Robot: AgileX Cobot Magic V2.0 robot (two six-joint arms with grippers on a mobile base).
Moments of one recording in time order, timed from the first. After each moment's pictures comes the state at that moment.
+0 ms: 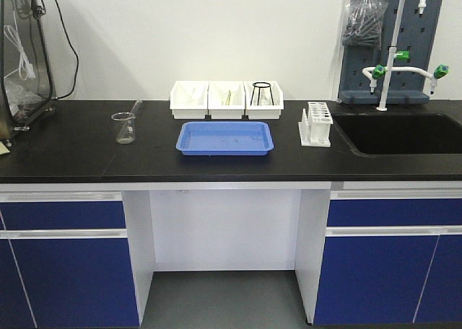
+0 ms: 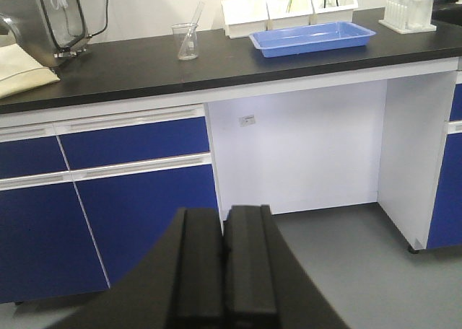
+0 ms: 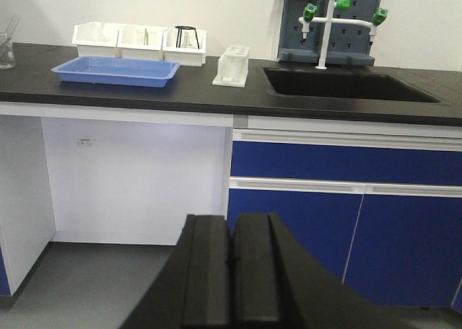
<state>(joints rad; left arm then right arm) -0.06 -0.01 0.03 -0.01 0.20 0.03 -0.04 -0.01 0.03 0.01 0.12 -0.10</state>
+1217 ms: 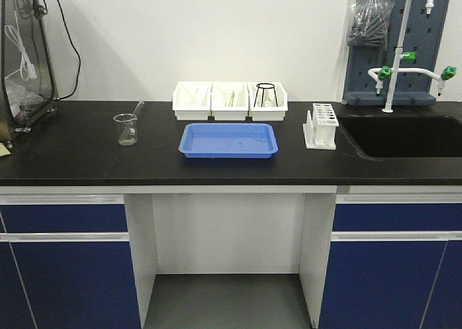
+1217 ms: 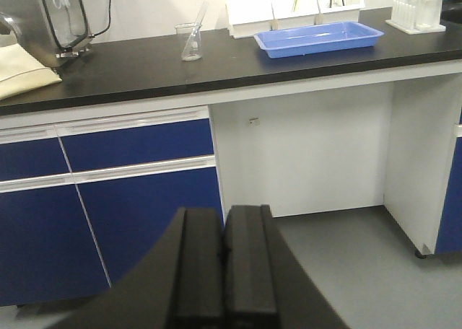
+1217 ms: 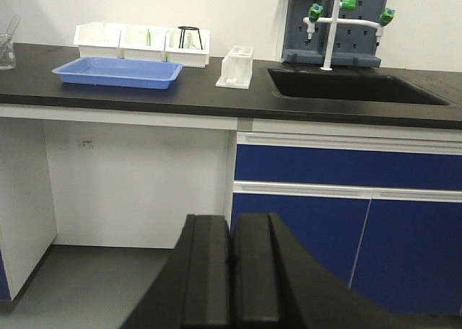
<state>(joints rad) -0.06 -0.01 0.03 -0.01 0.20 0.03 -0.04 -0.01 0.03 0.01 0.12 -0.10</state>
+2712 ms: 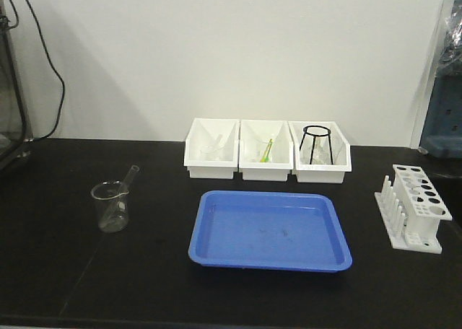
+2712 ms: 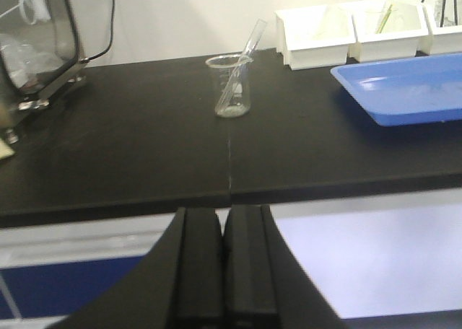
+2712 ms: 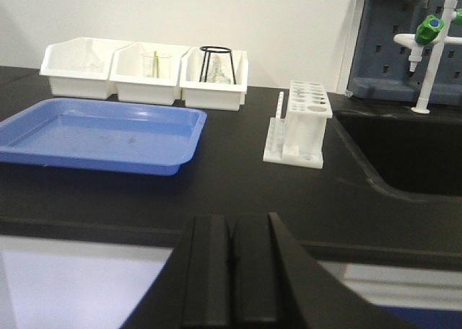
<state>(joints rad) -0.06 -0.01 0.03 -0.01 0.20 0.03 -0.04 -0.01 0.03 0.01 0.12 -0.10</state>
